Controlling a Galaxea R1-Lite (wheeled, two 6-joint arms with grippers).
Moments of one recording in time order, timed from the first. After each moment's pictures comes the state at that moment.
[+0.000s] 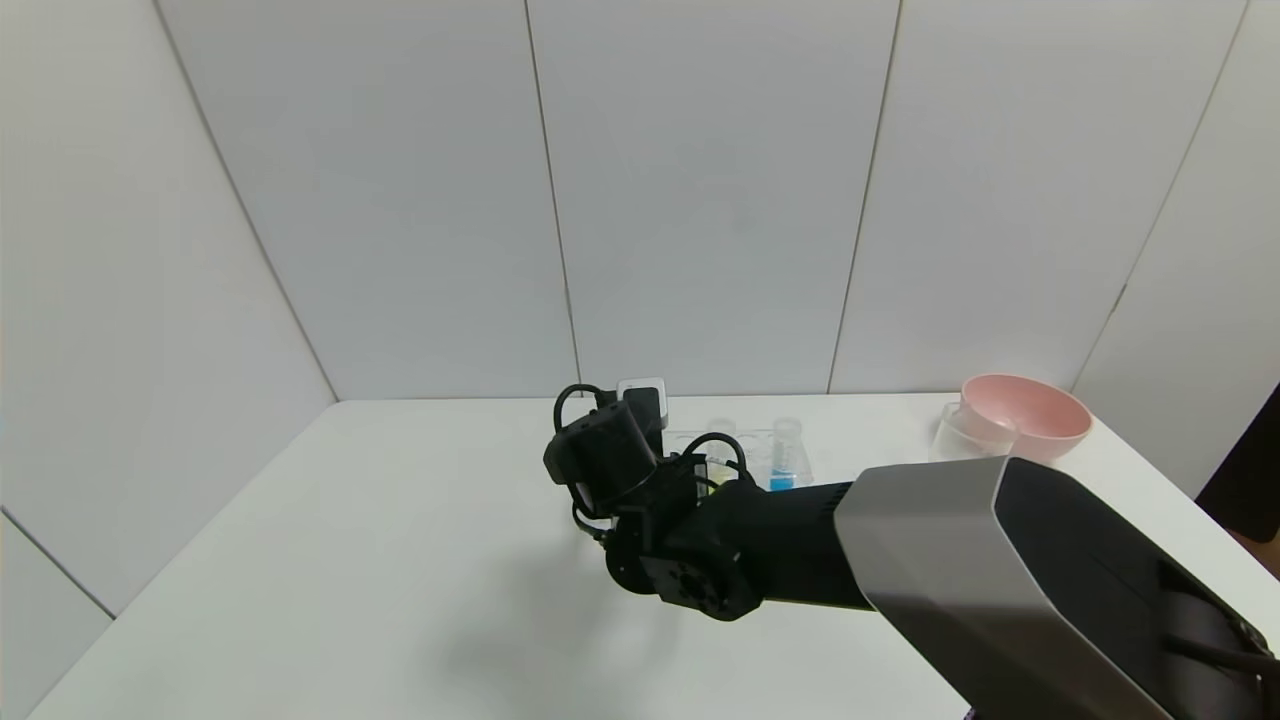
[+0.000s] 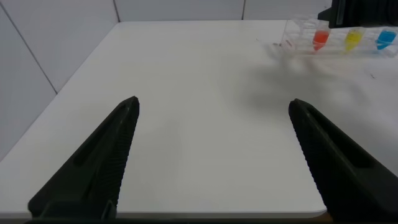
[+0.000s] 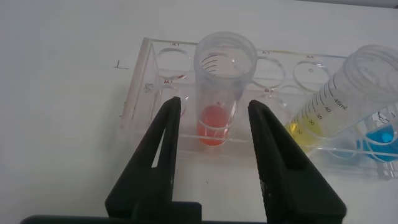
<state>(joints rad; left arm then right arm) 0.00 0.00 0.00 0.02 0.00 -0.02 0.88 2.50 -1.88 -0.11 -0.75 0.37</state>
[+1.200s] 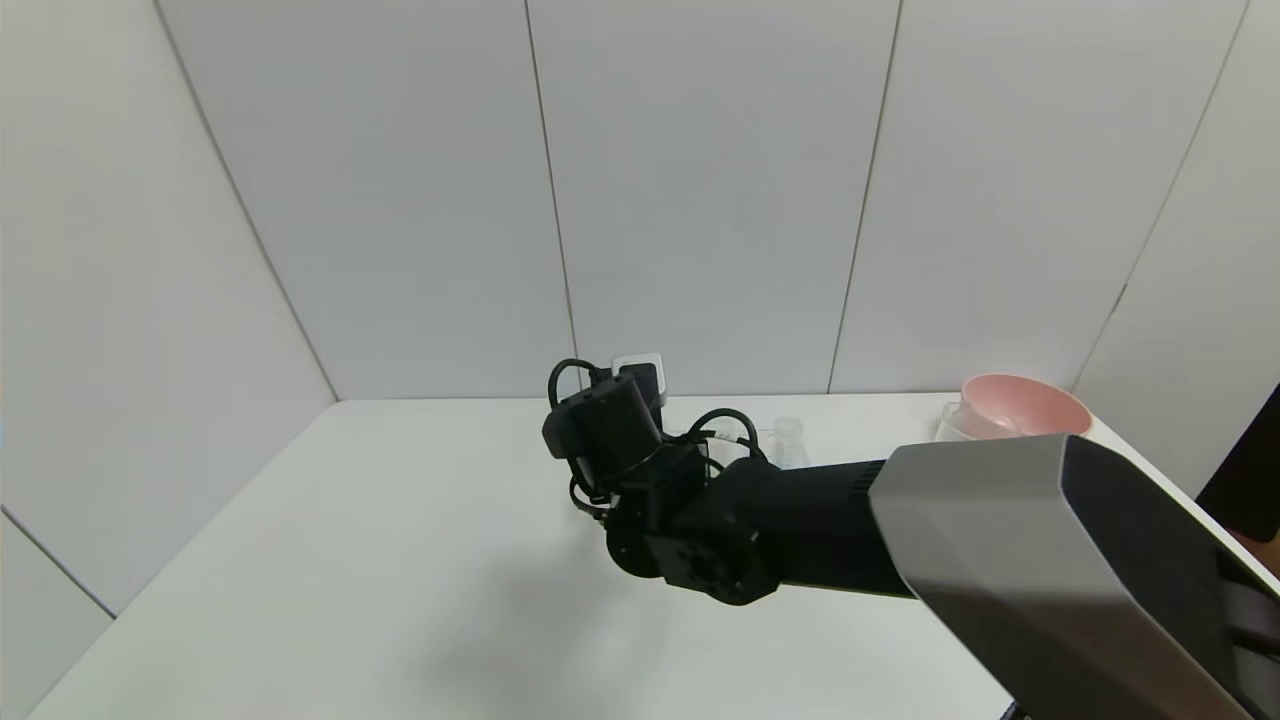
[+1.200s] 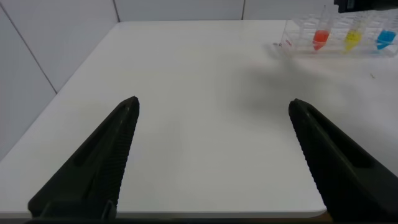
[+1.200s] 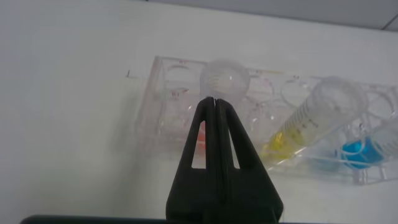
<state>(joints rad) 0.00 0.00 0.00 0.02 0.00 -0.02 0.87 2.43 -1.88 -0.10 -0.75 0.31</state>
